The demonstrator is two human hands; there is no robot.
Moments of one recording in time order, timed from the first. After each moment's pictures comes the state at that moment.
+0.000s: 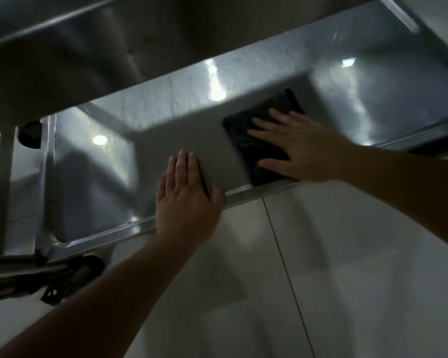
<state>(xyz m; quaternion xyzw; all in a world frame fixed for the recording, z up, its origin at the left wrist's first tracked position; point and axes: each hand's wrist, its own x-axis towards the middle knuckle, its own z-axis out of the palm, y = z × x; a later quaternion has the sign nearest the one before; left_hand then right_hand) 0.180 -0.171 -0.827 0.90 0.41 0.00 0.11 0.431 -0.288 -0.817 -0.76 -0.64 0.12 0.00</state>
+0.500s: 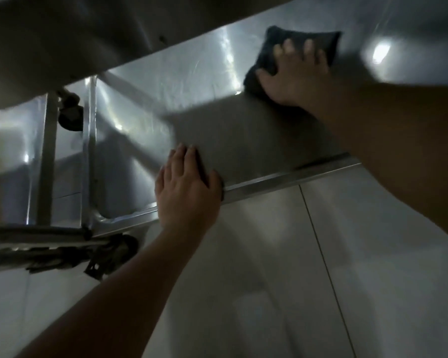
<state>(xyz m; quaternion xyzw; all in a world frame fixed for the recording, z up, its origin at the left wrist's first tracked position) 0.126 -0.132 -0.832 0.86 0.49 0.08 0.09 0.422 -0.139 -0.806 -0.90 -0.41 0.13 0.07</state>
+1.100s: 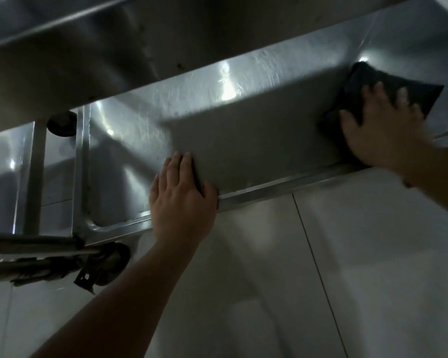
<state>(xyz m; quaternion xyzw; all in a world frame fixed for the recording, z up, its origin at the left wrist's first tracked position) 0.121 -0.135 -0.833 0.87 0.48 0.09 0.08 0.442 -0.302 -0.811 -0.95 -0.30 0.12 0.03</state>
